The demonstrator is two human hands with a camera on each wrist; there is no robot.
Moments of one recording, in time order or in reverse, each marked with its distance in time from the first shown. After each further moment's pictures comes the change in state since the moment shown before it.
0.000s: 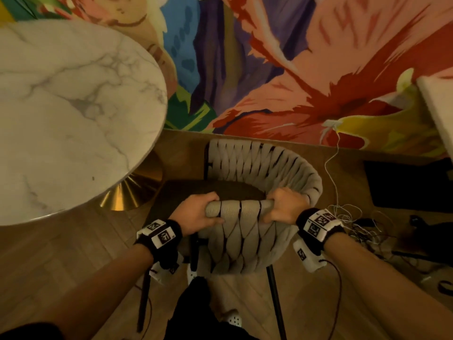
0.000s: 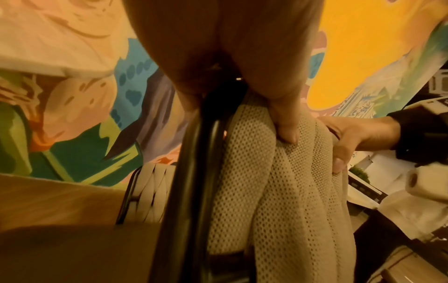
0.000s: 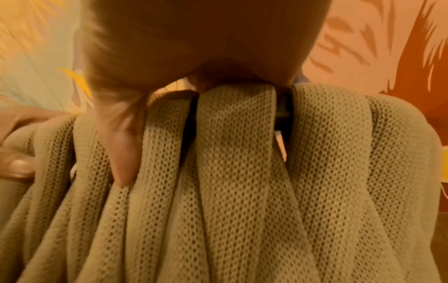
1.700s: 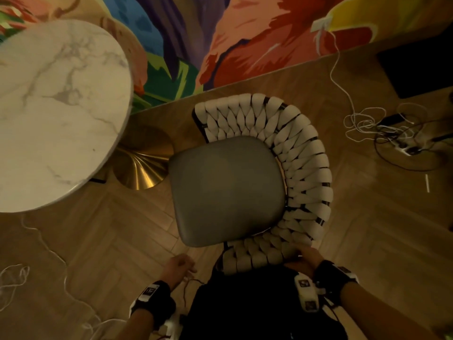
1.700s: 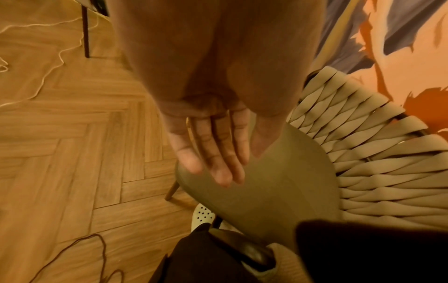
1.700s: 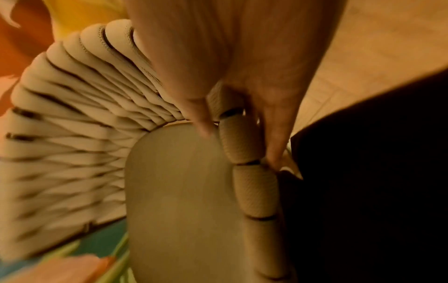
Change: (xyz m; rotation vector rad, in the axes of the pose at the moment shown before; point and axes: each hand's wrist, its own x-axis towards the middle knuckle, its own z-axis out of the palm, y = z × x) left_hand -0.264 -0.072 0.180 -0.338 -0.080 -0.948; right_hand -0.206 0.048 0.390 2.025 -0.151 0.919
